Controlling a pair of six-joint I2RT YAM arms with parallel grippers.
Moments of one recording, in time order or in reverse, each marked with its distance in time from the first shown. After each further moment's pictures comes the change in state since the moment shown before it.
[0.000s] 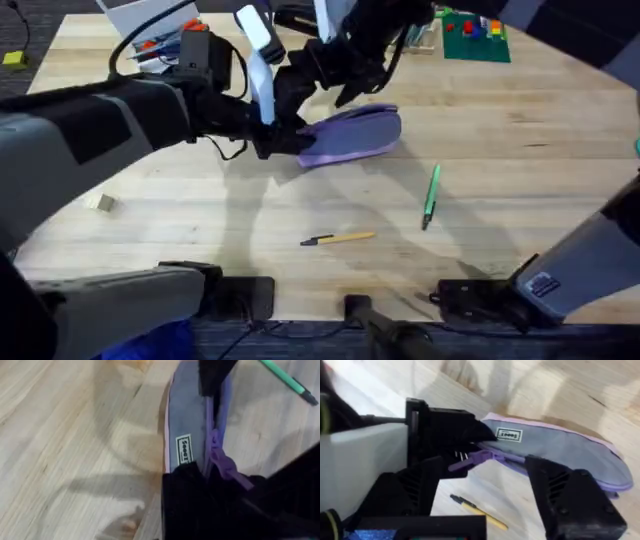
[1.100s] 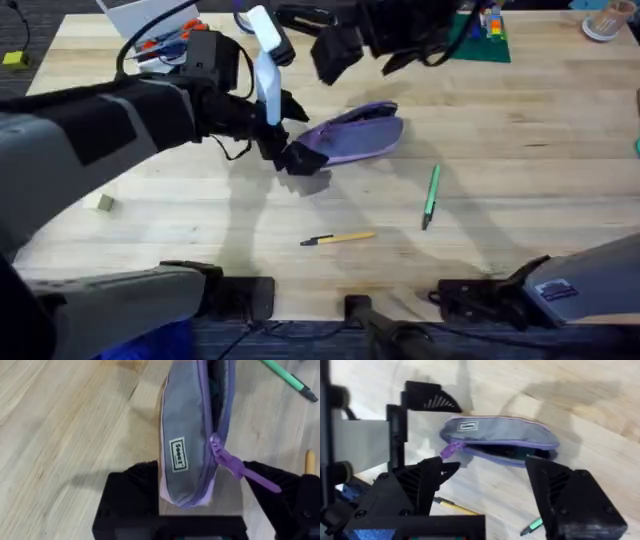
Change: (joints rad) left arm -0.028 0.000 0.001 0.008 -0.019 -0.004; right arm -0.098 -0.172 0.001 -0.090 0.156 0.000
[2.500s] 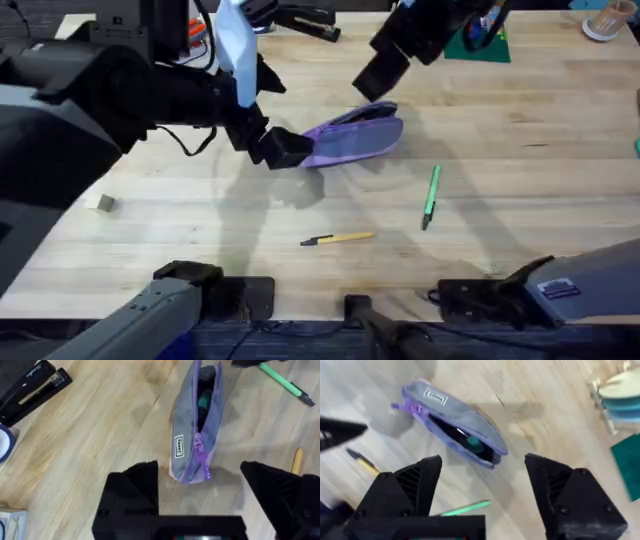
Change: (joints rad) left arm 0.000 -0.331 0.151 -0.323 -0.166 -0.011; right arm -0.069 -0.028 0.000 -0.047 0.031 -0.657
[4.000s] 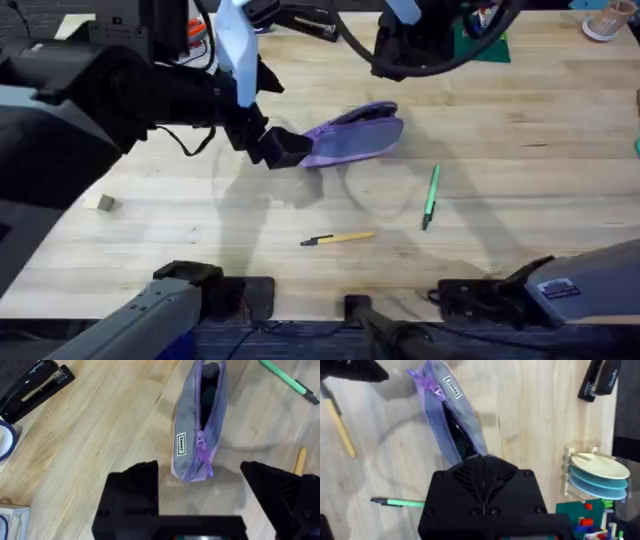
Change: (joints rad) left arm 0.000 -0.001 0.000 0.001 -0.019 0.000; right arm 0.000 0.000 0.000 0.009 -0.092 -0.574
